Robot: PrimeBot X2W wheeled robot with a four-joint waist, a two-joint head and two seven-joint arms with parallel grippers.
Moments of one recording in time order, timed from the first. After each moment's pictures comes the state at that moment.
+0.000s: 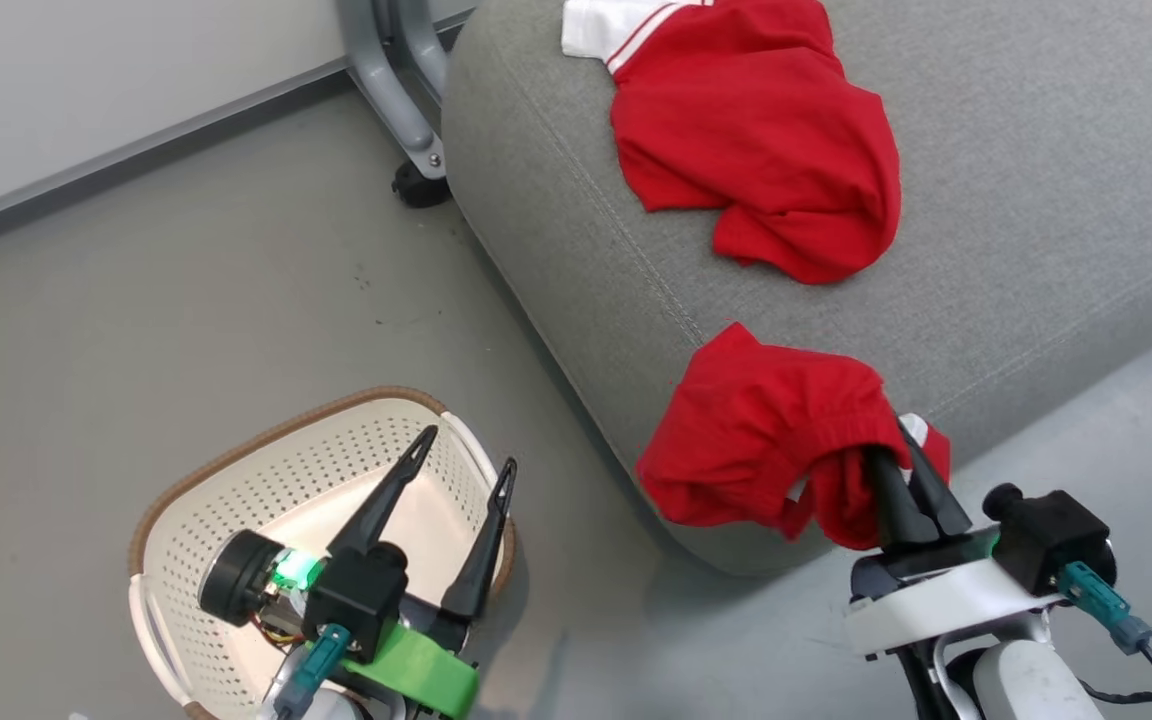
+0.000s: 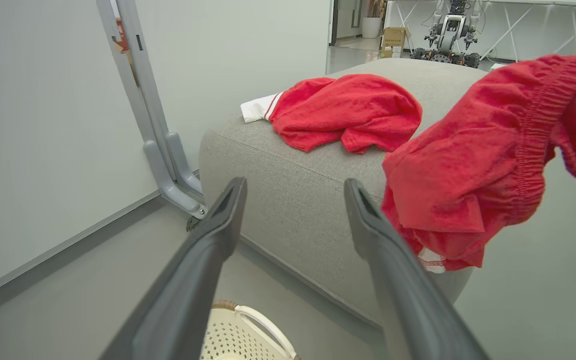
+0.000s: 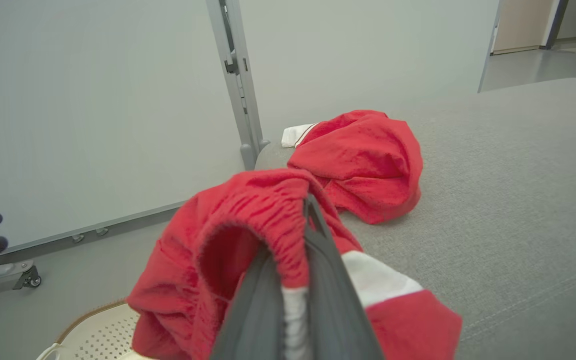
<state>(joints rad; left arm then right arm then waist) -0.17 0.30 -0.60 0.09 -0.27 0.08 -0.26 -0.05 -0.05 0.15 0.05 0.20 0.13 -0.26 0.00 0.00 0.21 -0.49</state>
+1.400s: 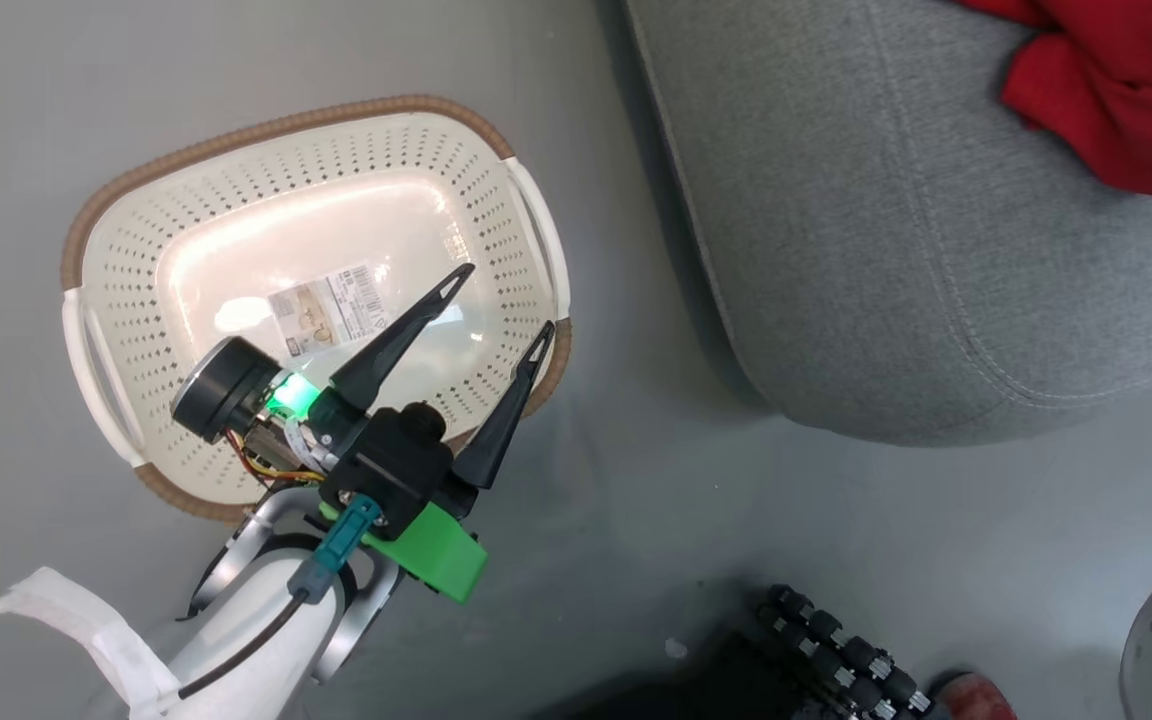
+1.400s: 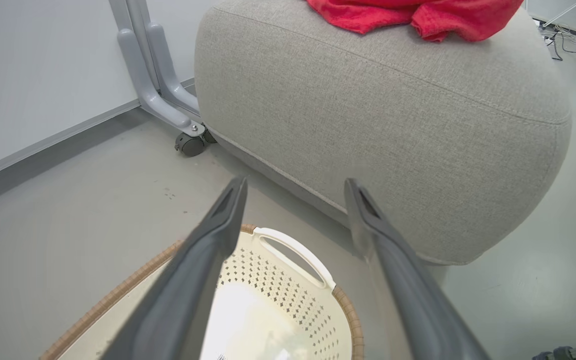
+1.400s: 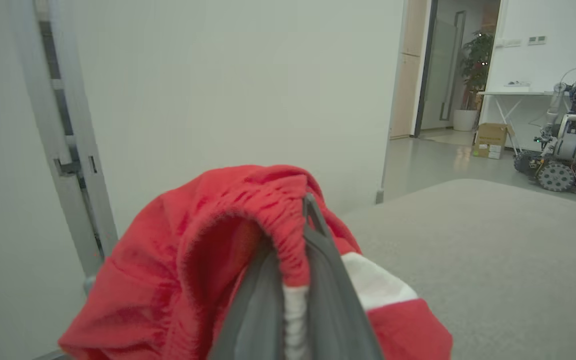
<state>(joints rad) -0.45 0.39 -0.66 -0.07 -0.17 0.00 -0.07 -0.88 -0.15 -0.48 0.26 0.23 0.13 -0.26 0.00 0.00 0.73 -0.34</state>
